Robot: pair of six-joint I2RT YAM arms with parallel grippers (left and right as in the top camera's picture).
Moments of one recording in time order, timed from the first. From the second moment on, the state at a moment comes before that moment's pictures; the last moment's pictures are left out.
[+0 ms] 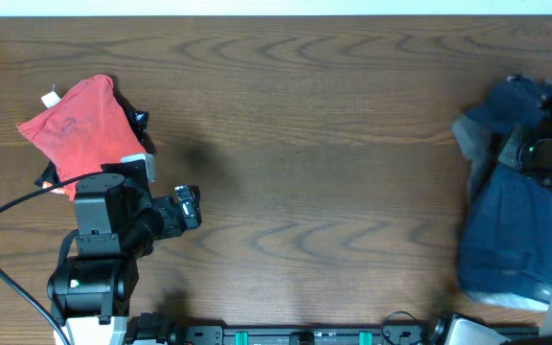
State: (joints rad) left arm 0.02 0.78 0.79 -0.84 0.23 -0.26; right arm -0.34 1.35 1.28 -0.97 -0.05 0.16
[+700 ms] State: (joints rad) left arm 0.02 0.83 0.79 -0.84 0.23 -0.26; right arm -0.31 1.37 1.10 -1.06 -0.17 0.11
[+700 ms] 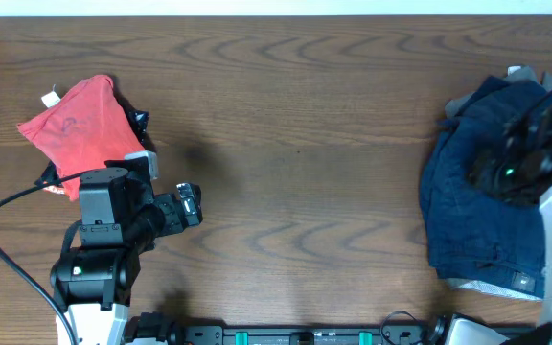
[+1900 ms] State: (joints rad) left arm 0.02 0.83 0.79 -0.84 0.23 -0.26; right arm -0.12 1.37 0.67 -0.77 0.01 0.30
